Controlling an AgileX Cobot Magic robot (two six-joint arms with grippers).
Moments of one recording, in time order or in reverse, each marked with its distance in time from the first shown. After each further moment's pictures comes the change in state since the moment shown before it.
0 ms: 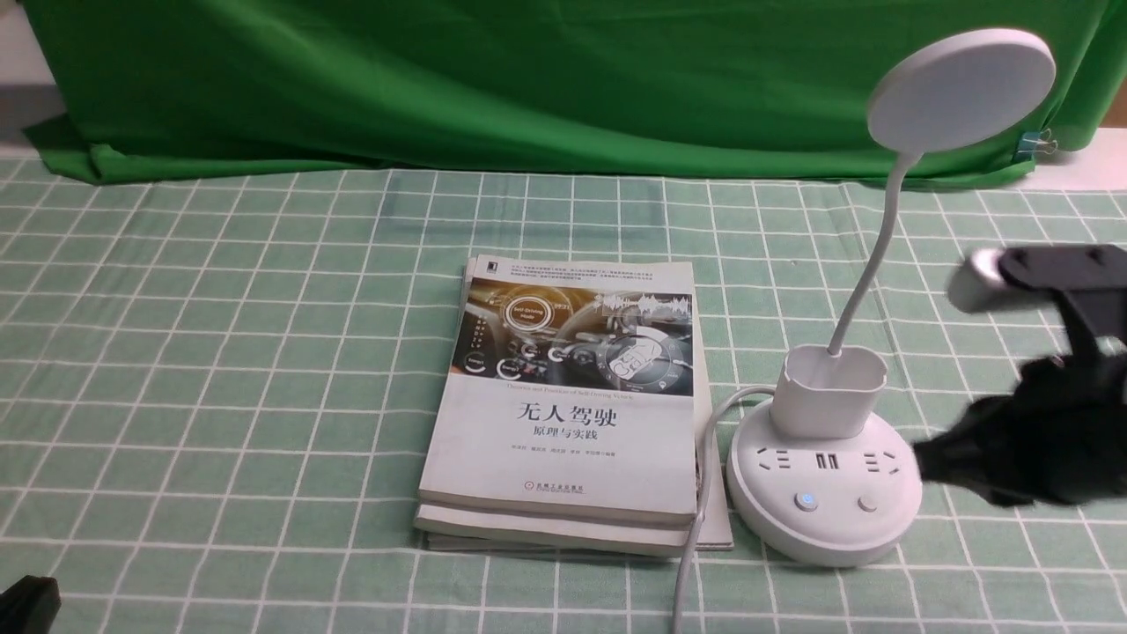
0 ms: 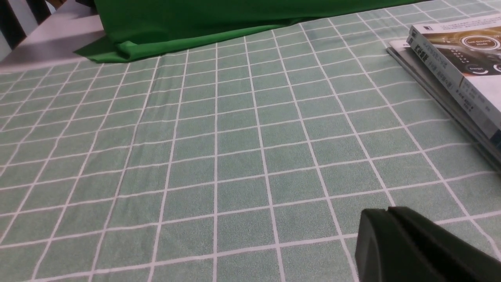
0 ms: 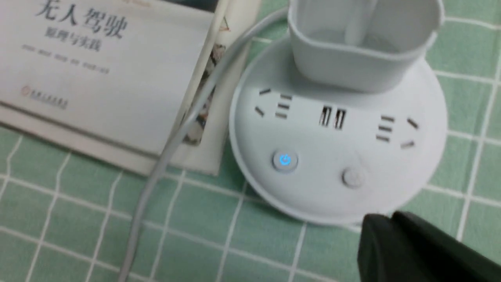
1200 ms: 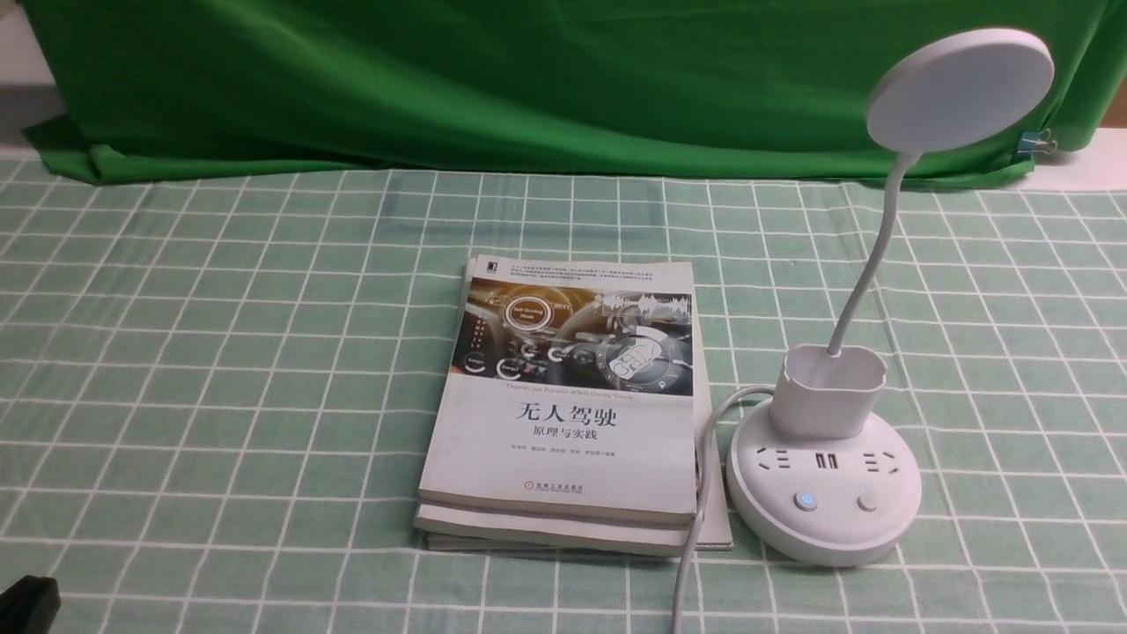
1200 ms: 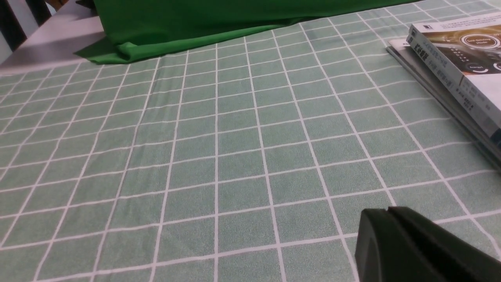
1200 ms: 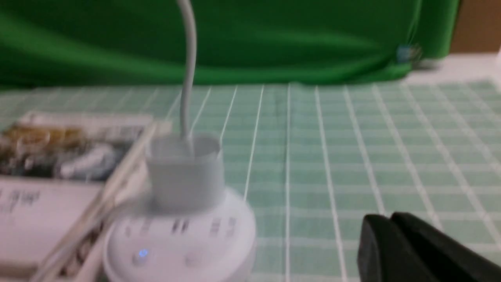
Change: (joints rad) right arm -0.245 -1.115 0.724 -0.125 -0.471 0.024; left arm 0.000 0.000 0.000 0.007 0.000 0.000
